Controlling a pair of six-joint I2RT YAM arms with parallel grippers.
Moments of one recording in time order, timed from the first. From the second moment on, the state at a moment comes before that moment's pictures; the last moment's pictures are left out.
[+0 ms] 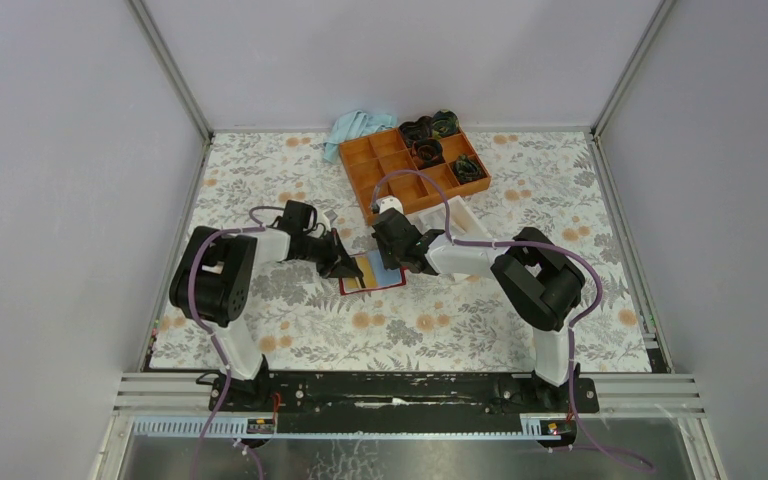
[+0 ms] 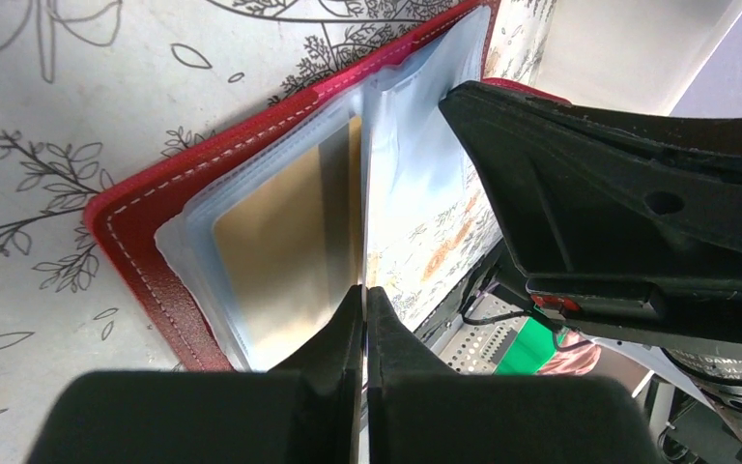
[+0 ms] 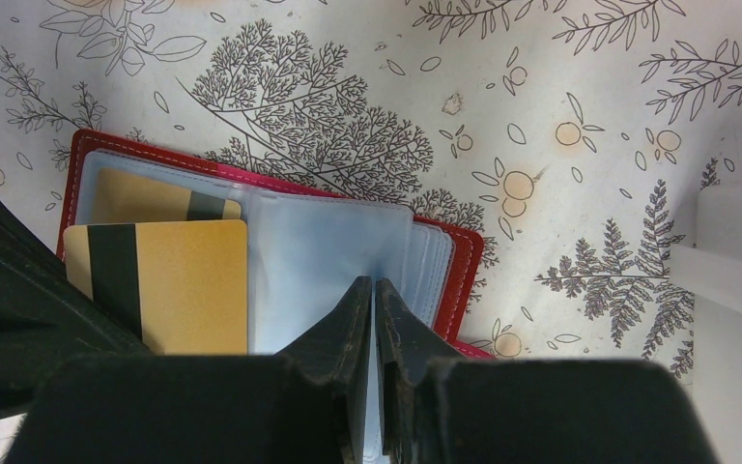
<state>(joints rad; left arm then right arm) -0.20 1.79 0.82 -0.13 0.85 -0.67 0.85 1.95 1.19 -0.11 0.21 0.37</state>
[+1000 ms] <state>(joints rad) -0.21 1.79 0.82 -0.10 0.87 -0.62 0.85 1.95 1.19 -0.11 0.21 0.37</state>
